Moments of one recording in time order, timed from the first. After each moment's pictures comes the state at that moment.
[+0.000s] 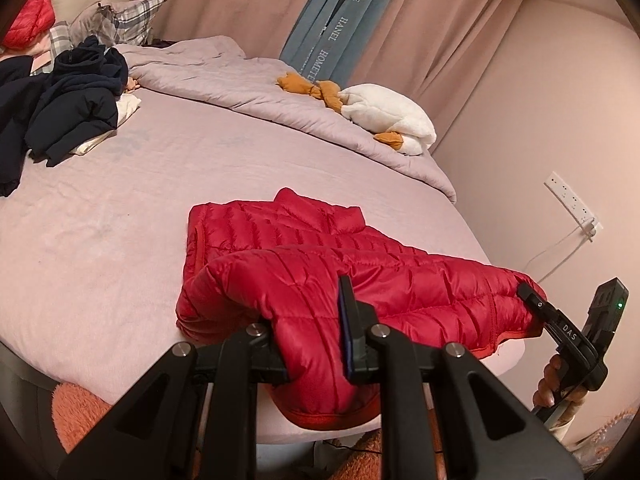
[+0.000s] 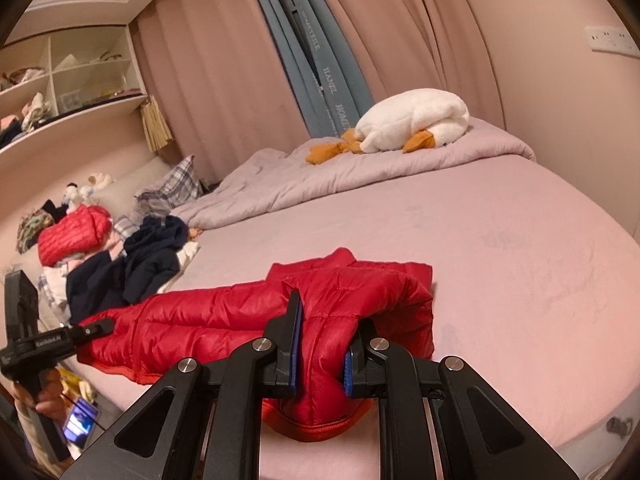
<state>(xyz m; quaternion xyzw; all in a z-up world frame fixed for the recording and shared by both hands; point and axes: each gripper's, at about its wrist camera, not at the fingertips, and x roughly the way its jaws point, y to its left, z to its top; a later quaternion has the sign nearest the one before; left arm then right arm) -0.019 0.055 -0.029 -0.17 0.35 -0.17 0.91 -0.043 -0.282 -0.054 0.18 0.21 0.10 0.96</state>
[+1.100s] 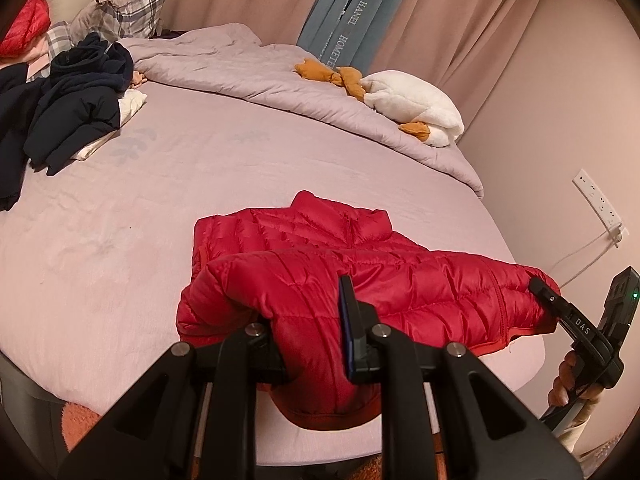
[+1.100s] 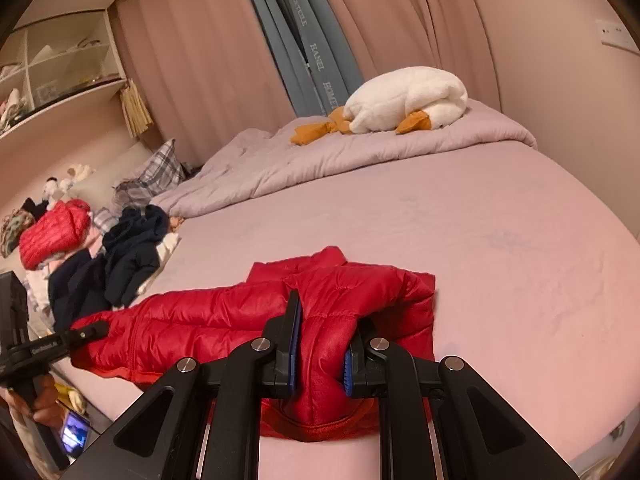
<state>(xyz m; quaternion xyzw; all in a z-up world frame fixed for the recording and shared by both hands) 0.035 0.045 -0.032 -0.15 0.38 -0.13 0.90 0.012 -0.280 -0.052 0.17 0.26 0.09 0.95</state>
